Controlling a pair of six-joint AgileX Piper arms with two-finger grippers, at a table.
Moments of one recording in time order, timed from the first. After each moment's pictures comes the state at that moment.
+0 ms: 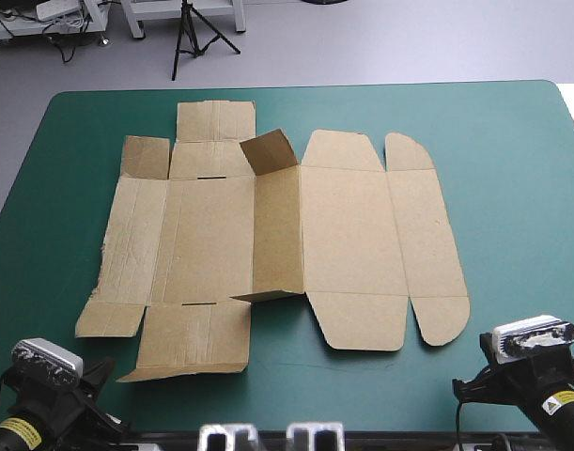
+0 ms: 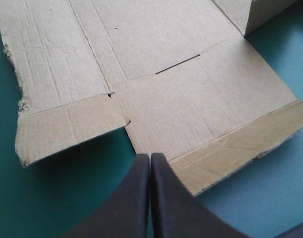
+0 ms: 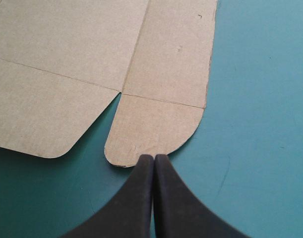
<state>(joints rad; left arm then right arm) -0.33 0.14 -0.49 -0.01 1.10 0.11 -0.08 0.25 -0.50 0.28 0.98 -0.38</state>
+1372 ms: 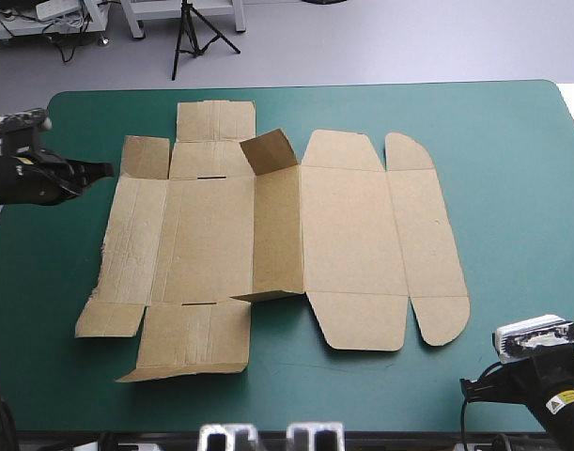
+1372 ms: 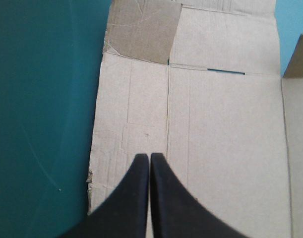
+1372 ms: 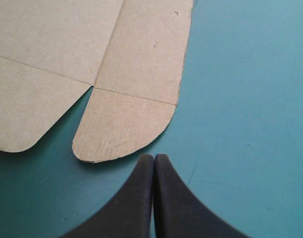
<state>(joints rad) 0.22 1.34 -1.35 -0.28 1.00 0.13 -0.08 0.25 -0.50 0.19 0.96 -0.40</state>
